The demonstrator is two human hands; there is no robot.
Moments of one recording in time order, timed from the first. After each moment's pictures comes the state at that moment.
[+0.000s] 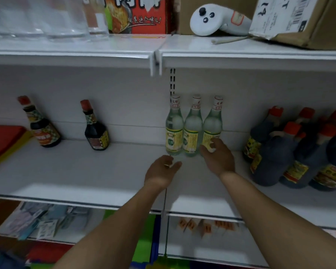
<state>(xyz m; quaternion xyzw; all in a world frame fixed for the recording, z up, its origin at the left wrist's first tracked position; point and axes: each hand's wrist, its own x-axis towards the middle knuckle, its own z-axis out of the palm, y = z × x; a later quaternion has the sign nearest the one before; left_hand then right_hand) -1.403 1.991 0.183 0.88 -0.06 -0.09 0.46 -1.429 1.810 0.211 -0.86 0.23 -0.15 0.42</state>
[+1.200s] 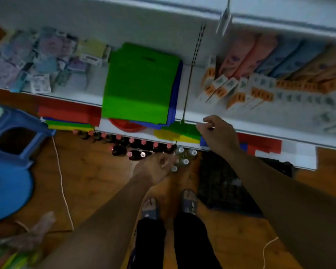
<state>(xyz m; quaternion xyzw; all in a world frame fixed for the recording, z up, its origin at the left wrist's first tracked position) -1.625 2.145 -0.156 0.90 -0.03 -0.35 0.27 -1.593 1.937 -0.085 -0.89 0.22 0.15 0.36</state>
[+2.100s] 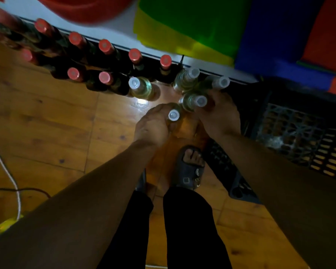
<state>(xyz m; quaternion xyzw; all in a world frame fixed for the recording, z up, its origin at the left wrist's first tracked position) -1.677 2.107 -0.532 0.91 -0.02 -0.31 0.28 -1.668 1.937 -0.503 -0.89 0.24 0.22 0.32</state>
